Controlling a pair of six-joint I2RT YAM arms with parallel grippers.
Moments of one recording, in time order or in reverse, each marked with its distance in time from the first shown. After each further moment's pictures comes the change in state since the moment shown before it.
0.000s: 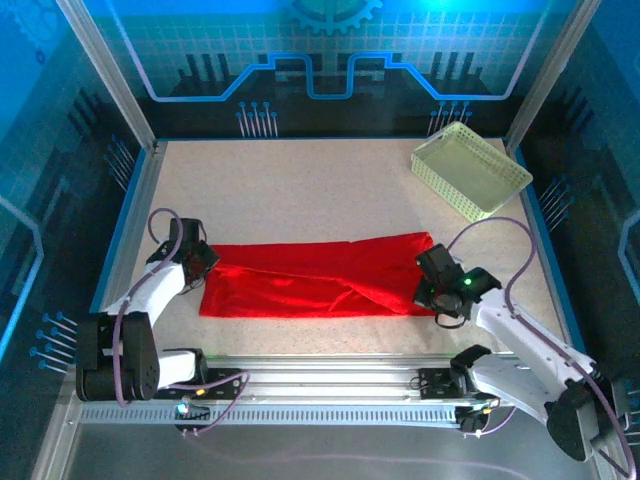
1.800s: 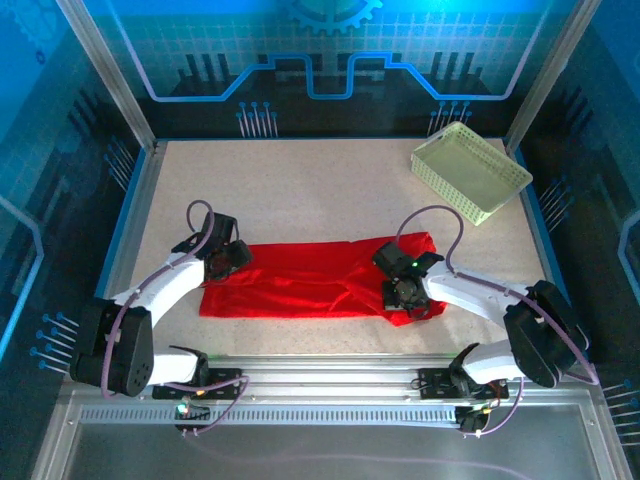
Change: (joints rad) left arm -0.264 0.052 0.084 -0.066 0.008 0.018; right arm 0.191 0.410 0.114 0.136 -0.039 -0.188
